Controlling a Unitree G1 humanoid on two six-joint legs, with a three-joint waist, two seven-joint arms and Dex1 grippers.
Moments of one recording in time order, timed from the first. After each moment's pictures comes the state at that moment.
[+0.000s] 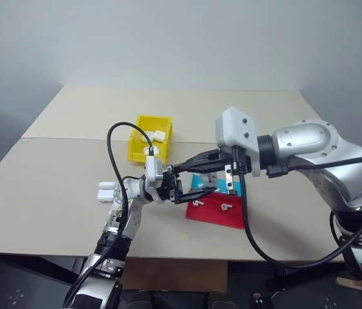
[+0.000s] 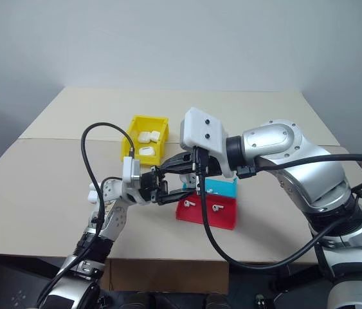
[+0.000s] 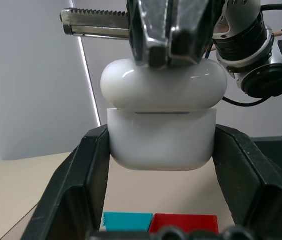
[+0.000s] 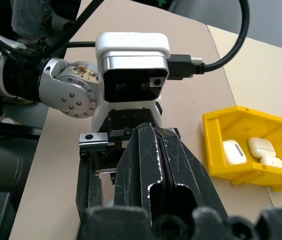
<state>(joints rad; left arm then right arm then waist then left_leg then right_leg) -0.57 0.16 -0.09 0.27 -0.47 -0.20 -1.28 -0.95 -0.79 0.27 -0.44 0.56 0.76 0.97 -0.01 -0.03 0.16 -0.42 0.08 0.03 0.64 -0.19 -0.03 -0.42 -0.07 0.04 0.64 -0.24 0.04</state>
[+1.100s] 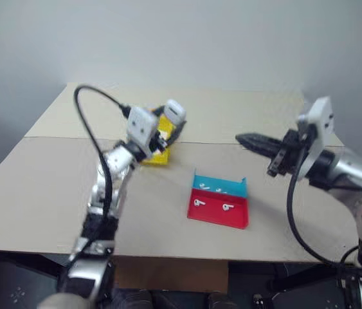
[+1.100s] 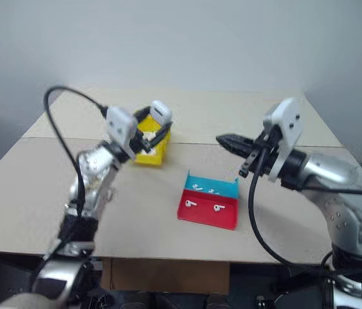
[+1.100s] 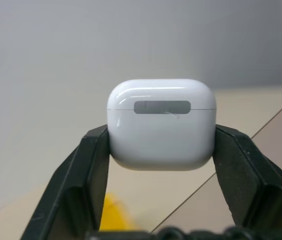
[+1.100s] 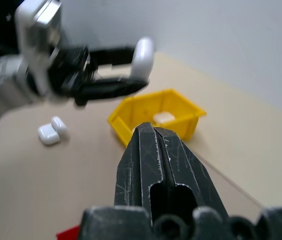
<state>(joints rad) -0.81 0.27 0.02 0.15 0.01 0.19 -0.43 -0.46 -0.70 -0.27 -0.54 0.78 0.88 0.59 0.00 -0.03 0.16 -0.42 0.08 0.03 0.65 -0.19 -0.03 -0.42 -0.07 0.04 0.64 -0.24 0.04</state>
